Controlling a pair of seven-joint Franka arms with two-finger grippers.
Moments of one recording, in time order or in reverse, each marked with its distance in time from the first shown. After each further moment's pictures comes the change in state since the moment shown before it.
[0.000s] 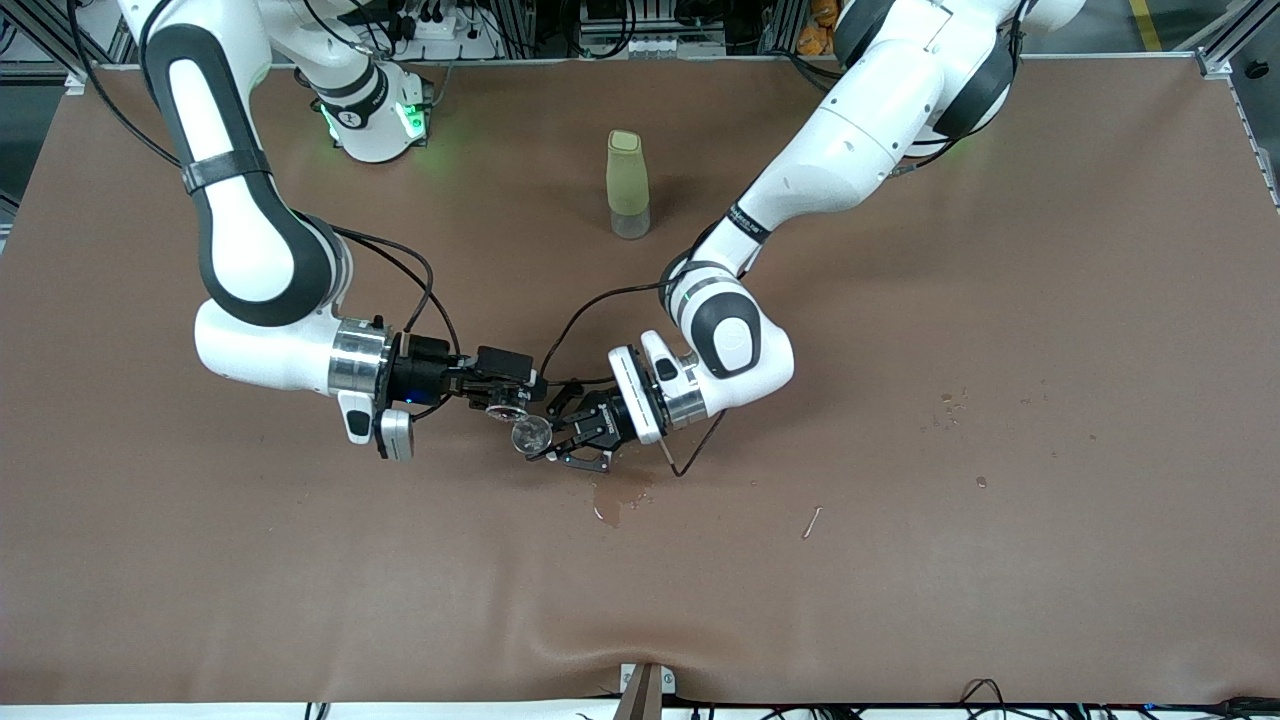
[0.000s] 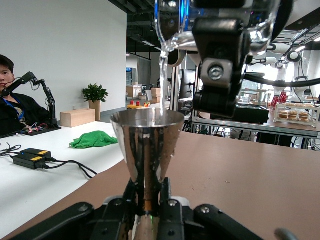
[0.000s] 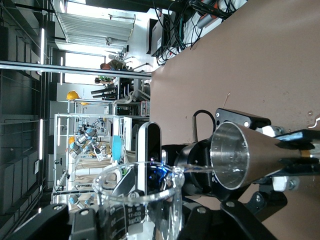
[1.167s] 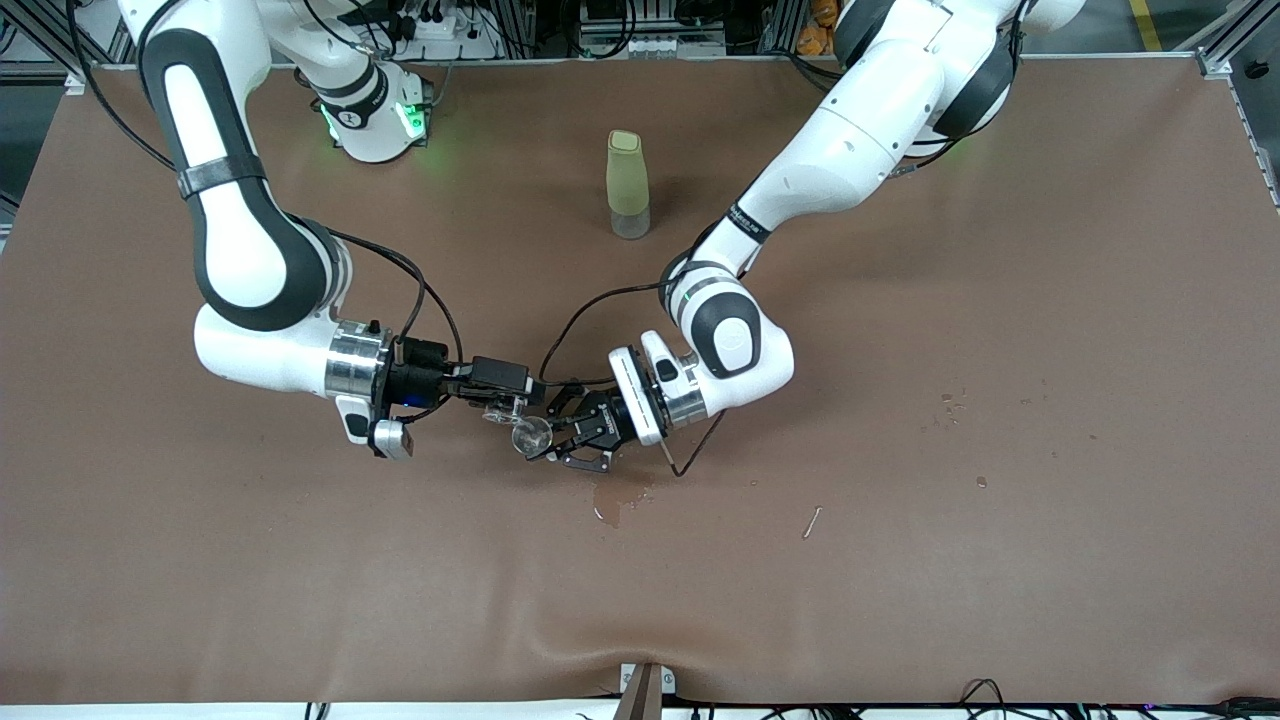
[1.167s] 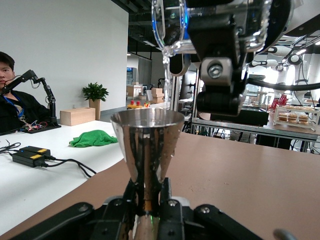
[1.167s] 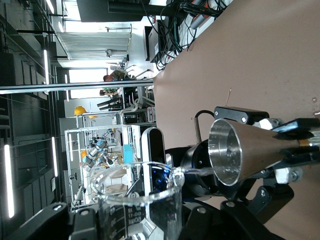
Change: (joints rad) left arm 0.000 0.000 0.000 0.000 0.000 0.000 -0.016; right arm 0.000 0.006 -0.003 0.001 0.041 -0.001 0.107
